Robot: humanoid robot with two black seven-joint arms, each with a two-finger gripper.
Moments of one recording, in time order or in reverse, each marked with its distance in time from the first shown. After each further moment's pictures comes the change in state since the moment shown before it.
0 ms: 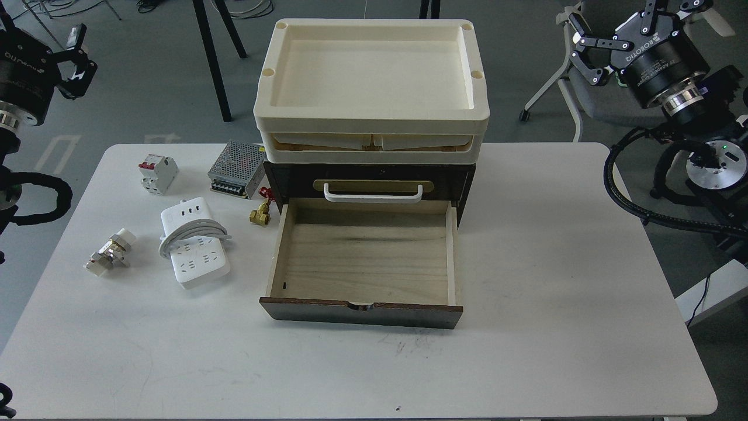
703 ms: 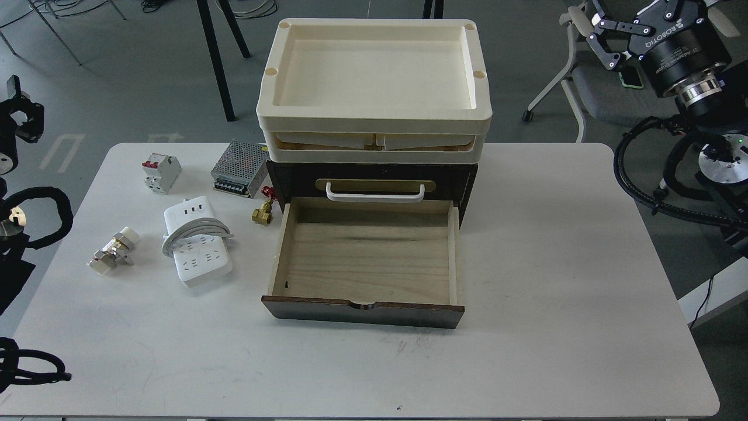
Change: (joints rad) left arm 0.034 -0.162 -0.257 0.354 -0.118 0.000 0.000; right arm -0.015 -0.023 0.066 0.001 0.005 0.000 0.003
